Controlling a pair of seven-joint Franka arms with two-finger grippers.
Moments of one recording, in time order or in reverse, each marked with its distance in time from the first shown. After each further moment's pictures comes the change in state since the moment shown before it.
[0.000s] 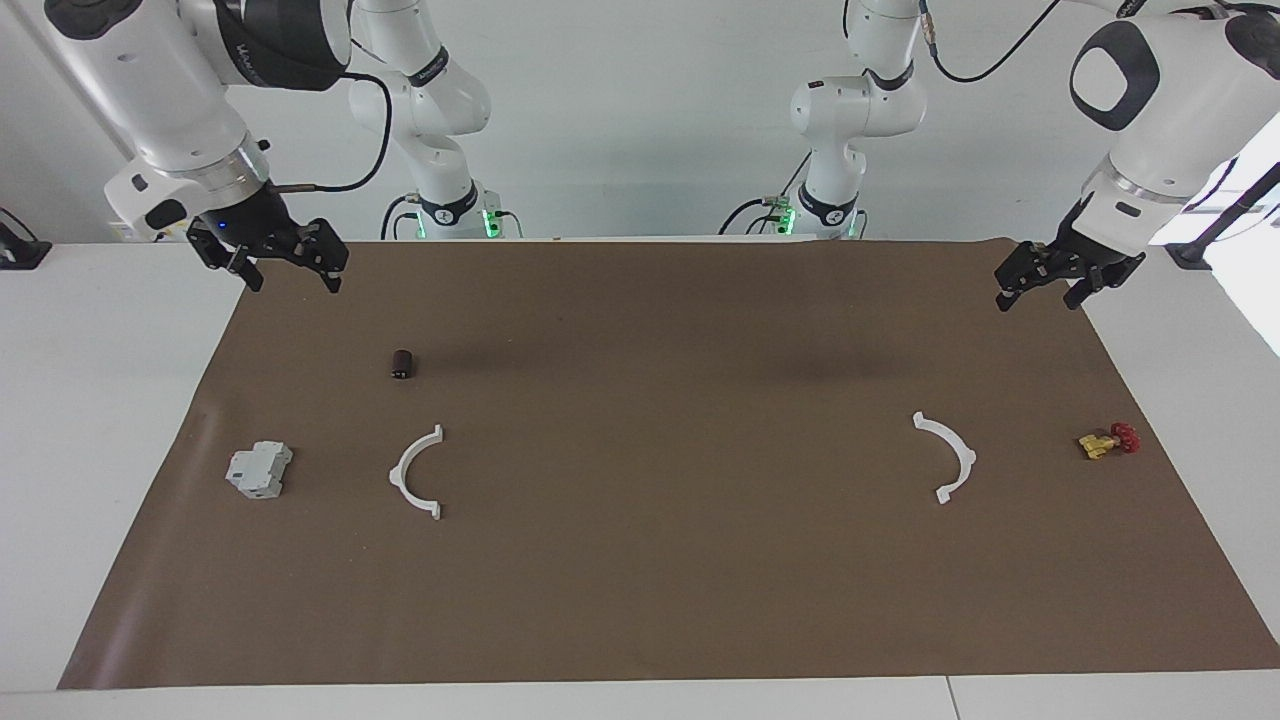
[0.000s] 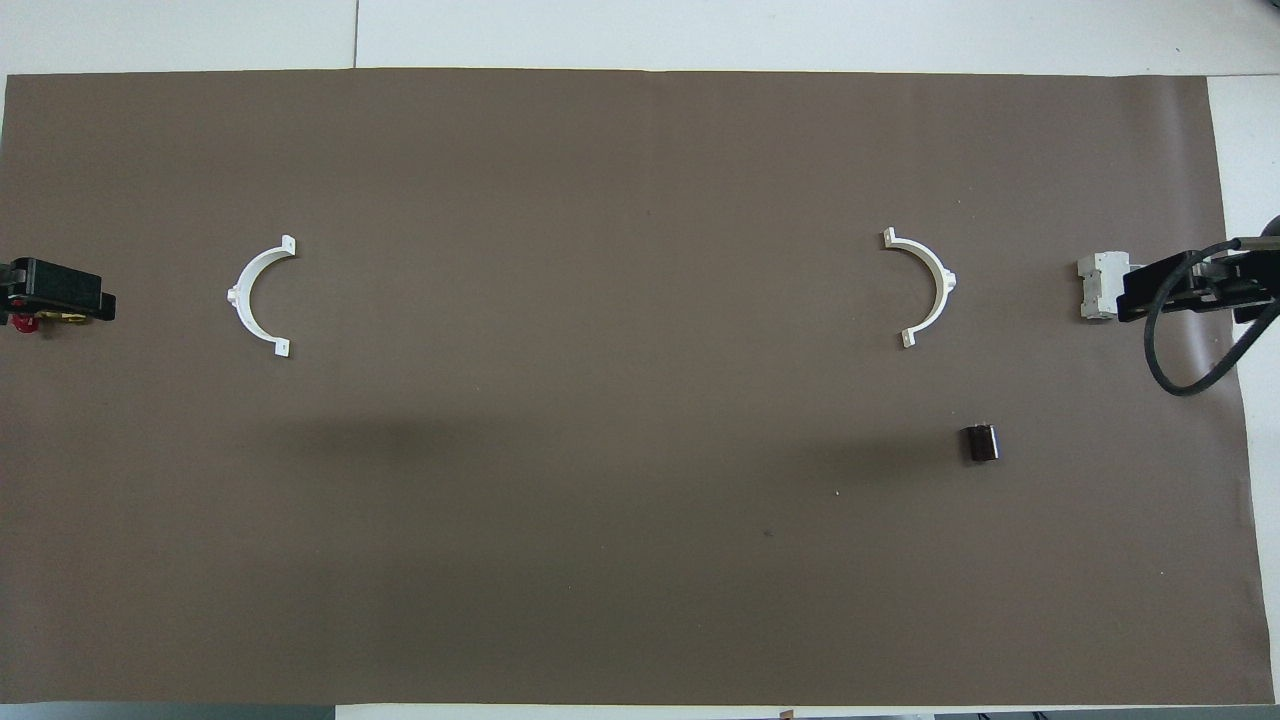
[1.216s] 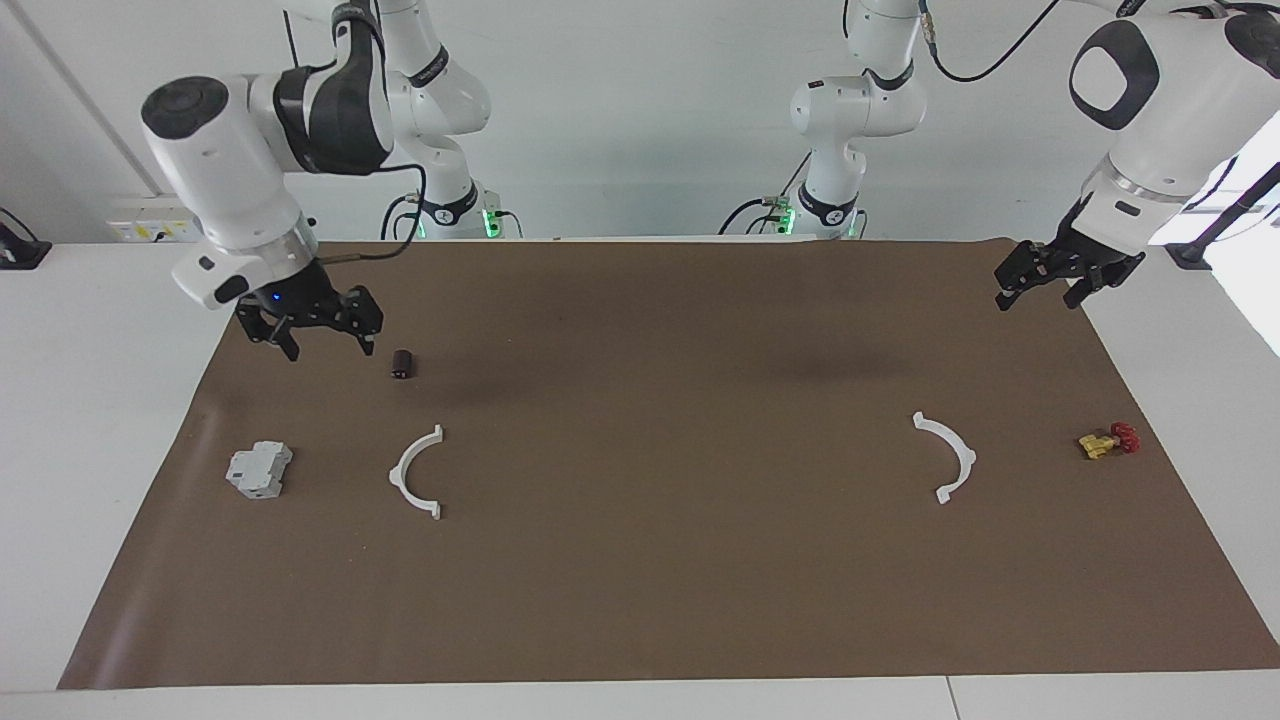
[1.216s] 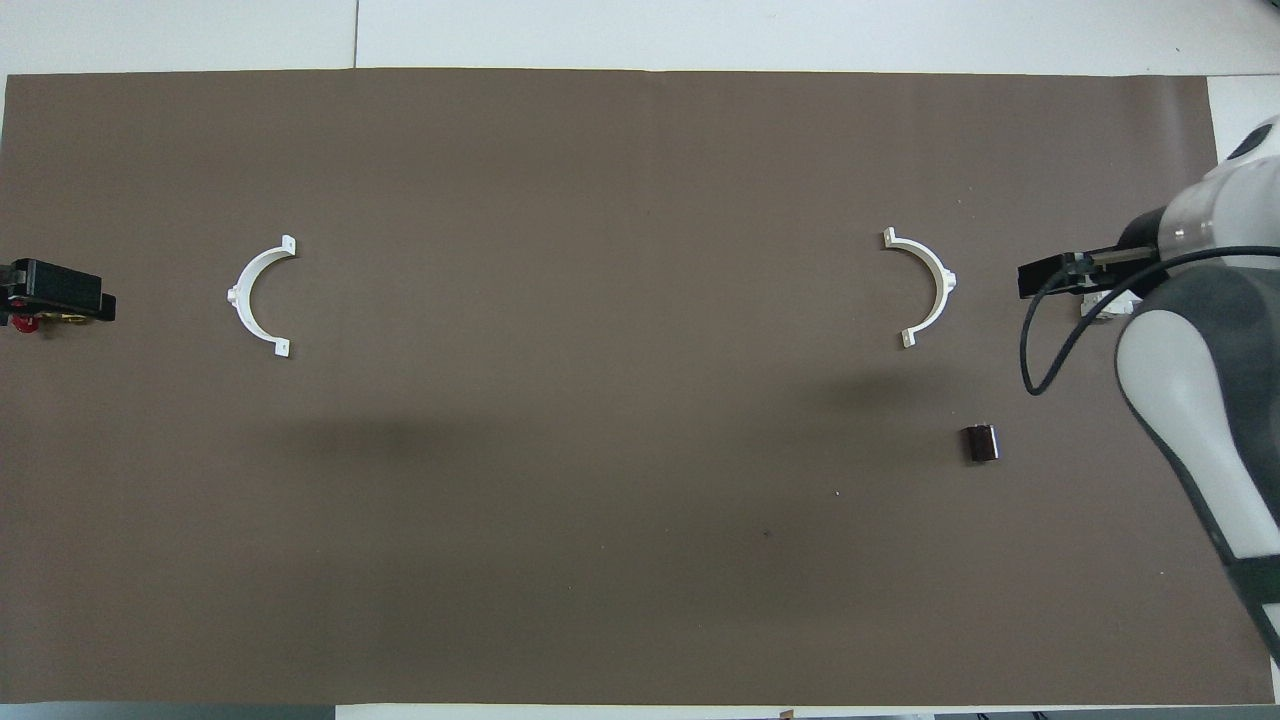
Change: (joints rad) left arm 0.000 -0.002 0.000 -0.003 0.000 0.001 0.000; right arm 0.023 0.072 0.018 -0.255 0.034 0.462 -0.079
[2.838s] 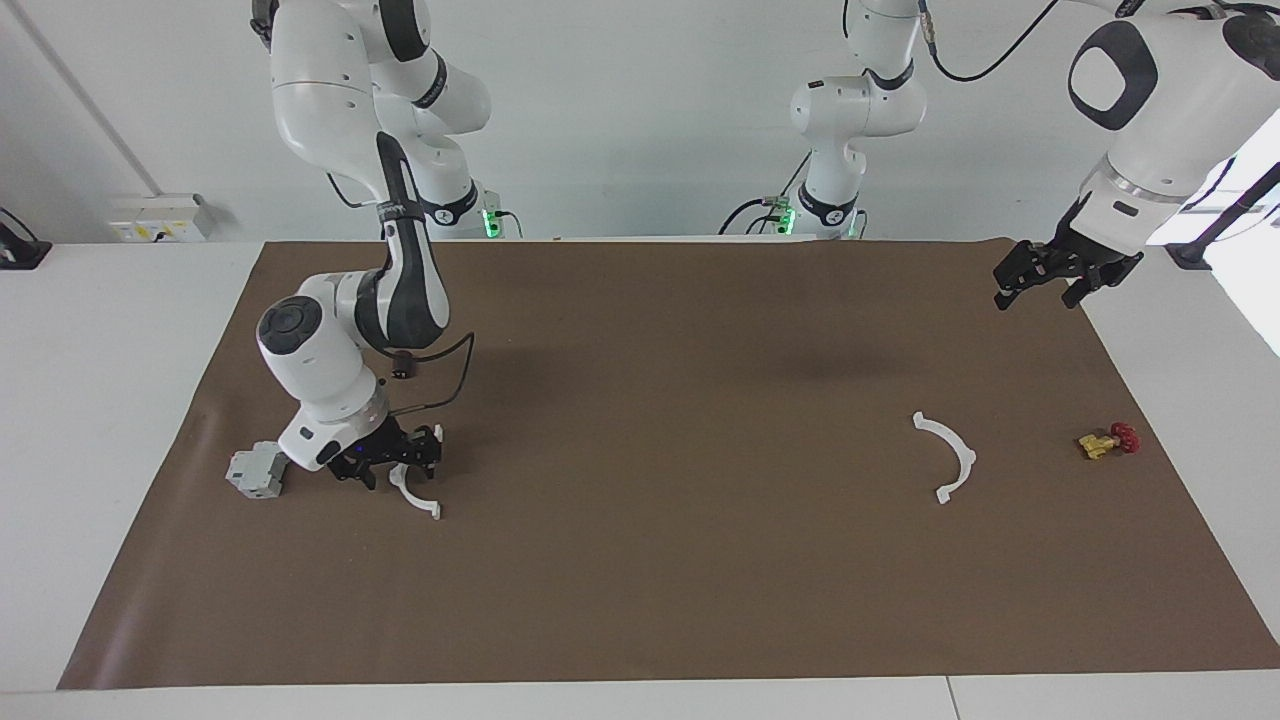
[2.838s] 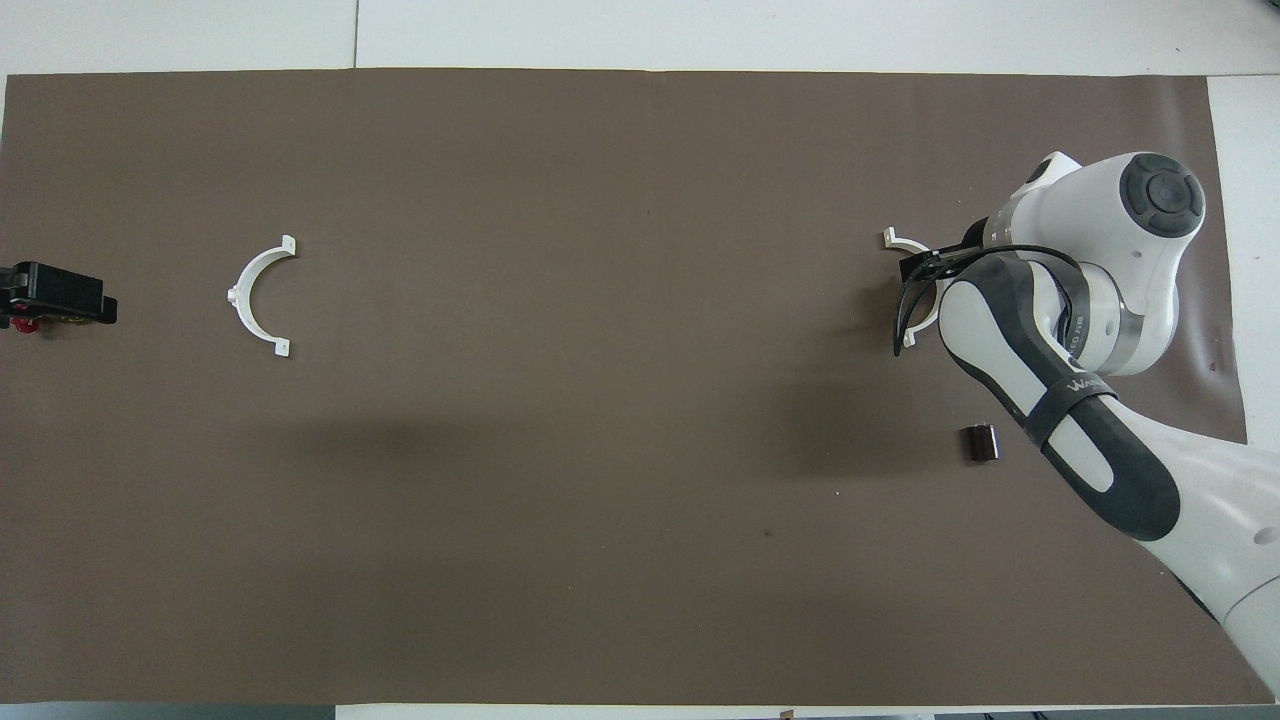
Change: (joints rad) left arm 0.000 -0.004 0.000 -0.007 0.000 0.000 0.001; right arm 0.026 0.339 -0.003 -0.018 0.064 0.365 -0.099
